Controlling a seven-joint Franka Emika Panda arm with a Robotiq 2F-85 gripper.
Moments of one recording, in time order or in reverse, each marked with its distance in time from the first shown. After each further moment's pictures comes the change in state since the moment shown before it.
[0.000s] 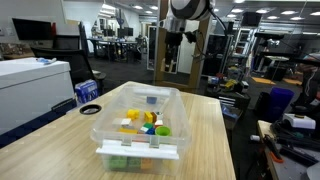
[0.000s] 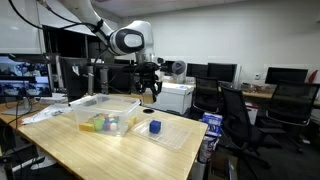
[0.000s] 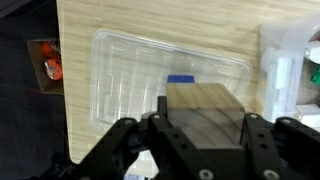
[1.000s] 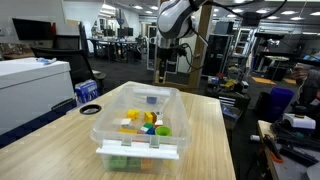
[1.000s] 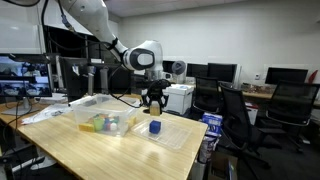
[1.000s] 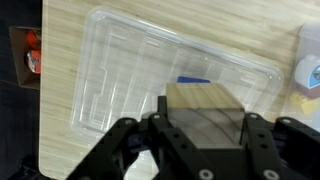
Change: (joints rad) arm -0.038 0.235 0.035 0.186 0.000 0.000 -0.116
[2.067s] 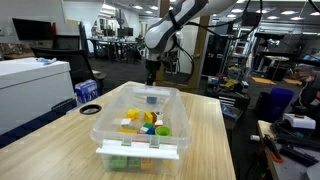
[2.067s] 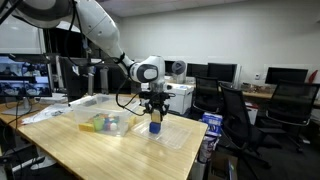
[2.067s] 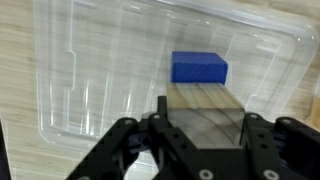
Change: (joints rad) arm 0.001 0.218 0.051 0.203 0.001 -0.001 0.142
